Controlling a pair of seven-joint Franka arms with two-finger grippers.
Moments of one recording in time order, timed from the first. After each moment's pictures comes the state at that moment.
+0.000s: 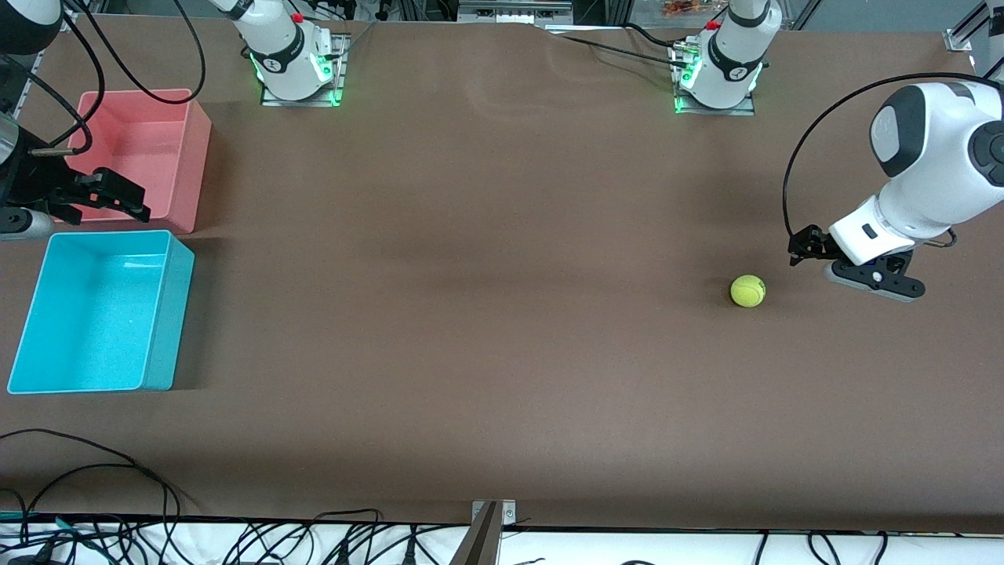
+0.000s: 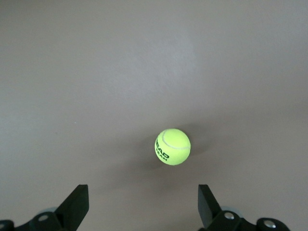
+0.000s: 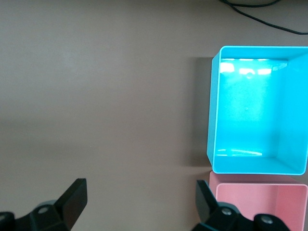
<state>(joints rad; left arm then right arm) -0.03 0.10 0.06 -2.04 0.03 2.14 0.34 0.02 0.09 -0.01 -1.54 0.01 1.63 -0.04</state>
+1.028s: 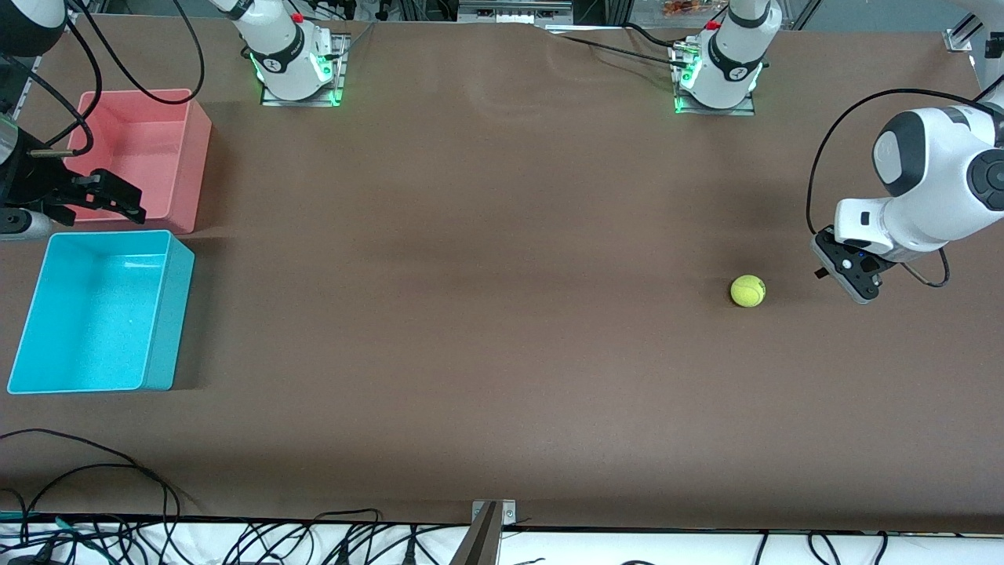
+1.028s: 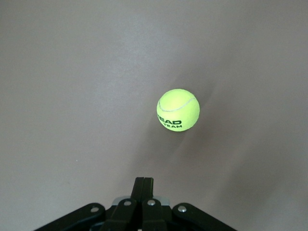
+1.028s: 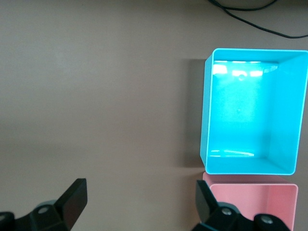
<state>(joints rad) 0.03 0.15 0.08 -2.09 0.03 2.21 1.09 0.02 0.09 0.00 -1.54 -0.02 1.63 -0.04</state>
